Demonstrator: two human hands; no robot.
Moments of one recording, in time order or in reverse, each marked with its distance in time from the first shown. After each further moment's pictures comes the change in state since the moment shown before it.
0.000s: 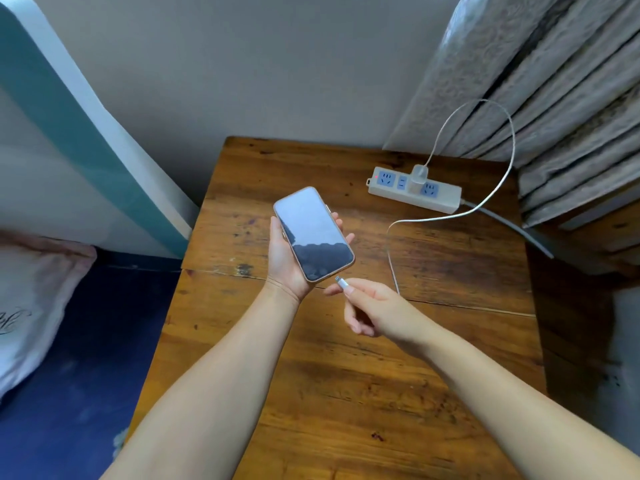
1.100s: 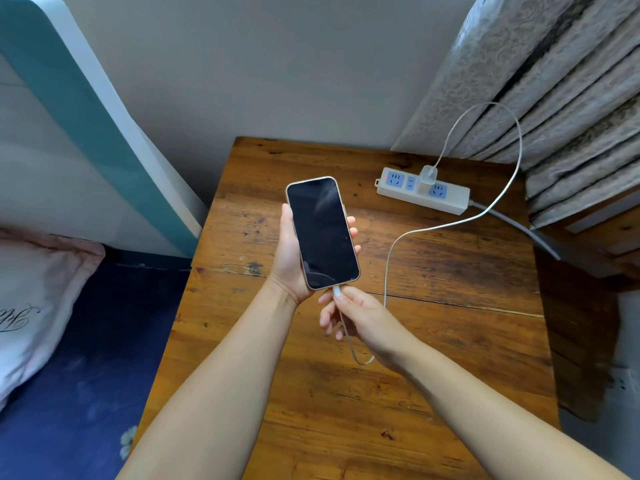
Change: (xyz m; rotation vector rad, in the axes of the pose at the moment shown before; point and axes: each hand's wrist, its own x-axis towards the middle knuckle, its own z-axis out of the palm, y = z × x) left_hand -0.022 0.012 0.017 0.376 -0.006 -0.032; right_hand 0.007 0.004 0.046 0.229 0.063 -0.012
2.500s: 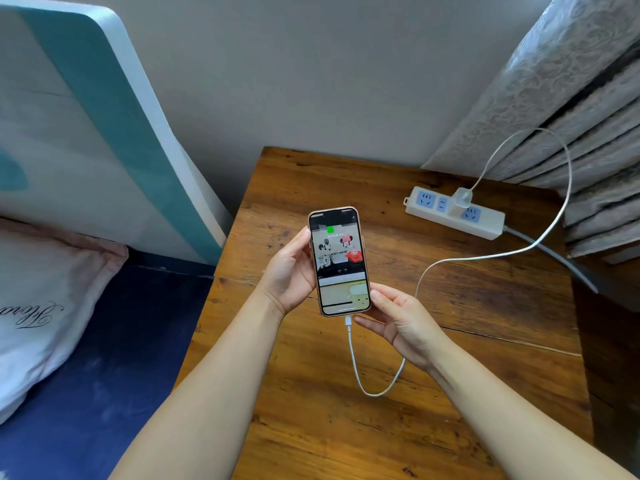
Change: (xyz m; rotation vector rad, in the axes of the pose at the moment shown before) left_hand -0.011 0.042 -0.038 0.111 0.124 0.110; right_hand 0.042 0.004 -0.030 0.420 0.090 0.075
